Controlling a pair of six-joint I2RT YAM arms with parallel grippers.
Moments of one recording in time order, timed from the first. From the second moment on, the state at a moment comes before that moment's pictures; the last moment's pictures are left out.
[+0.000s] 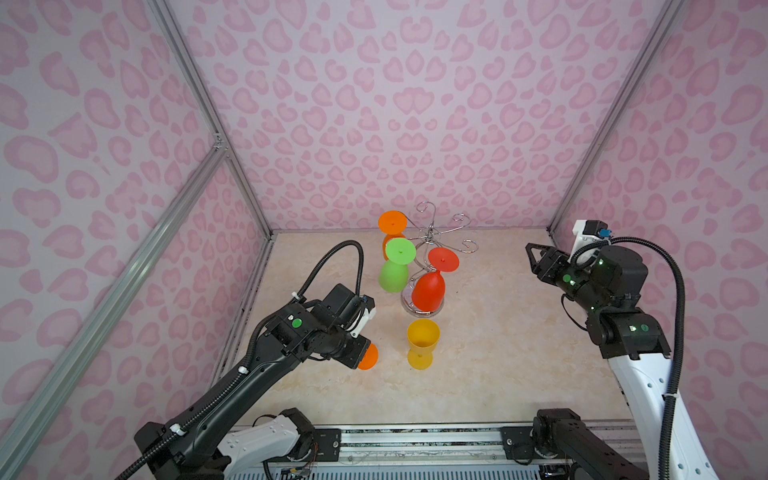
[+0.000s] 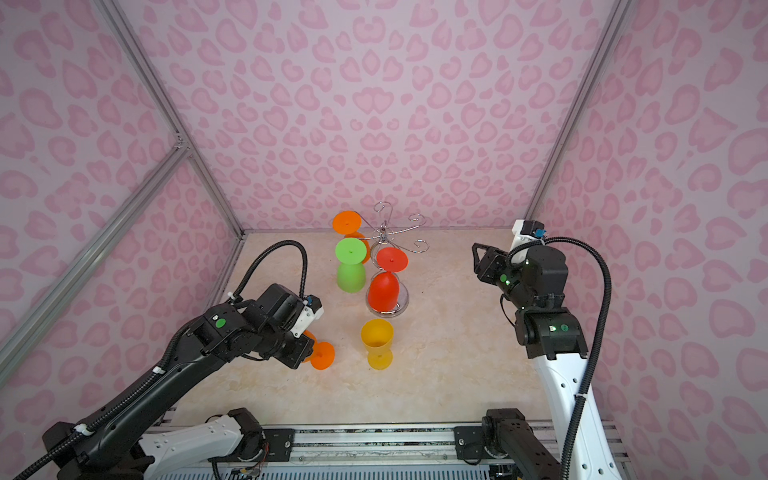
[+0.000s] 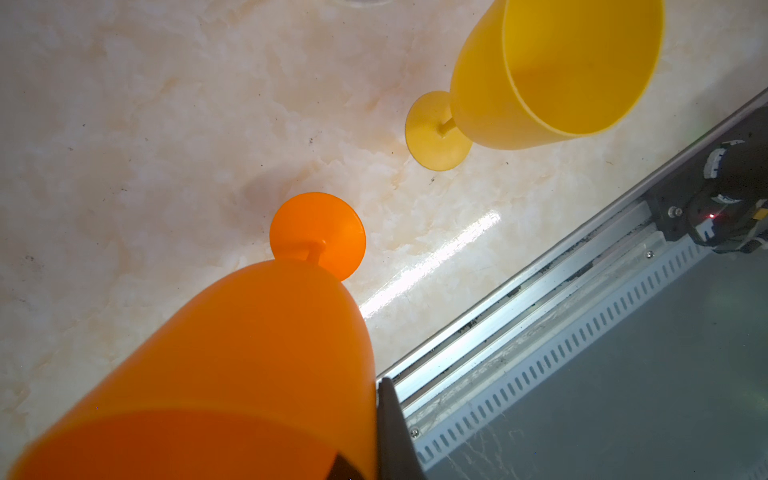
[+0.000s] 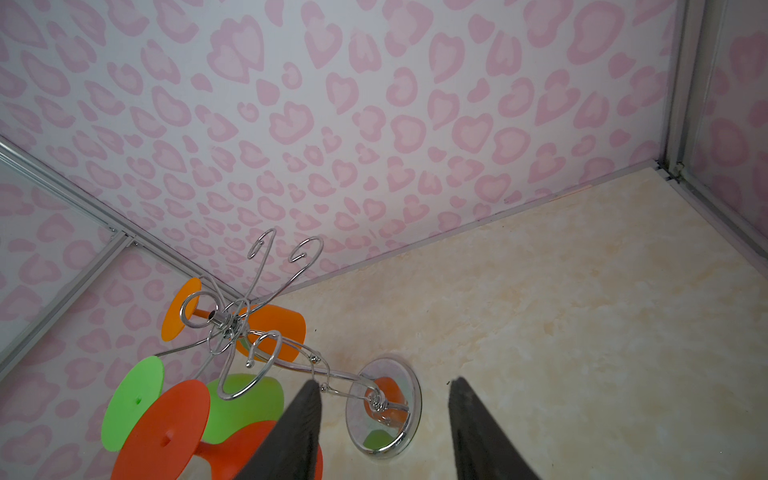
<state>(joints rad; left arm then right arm) -0.71 1.10 1.17 -1.27 0.10 -0.21 0.03 0.93 1.17 -0.51 -0.23 0.51</state>
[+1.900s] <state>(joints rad) -0.73 1.17 1.31 -1.17 0.11 -0.22 -0.02 0.89 1.09 -0.45 -0.34 0.59</state>
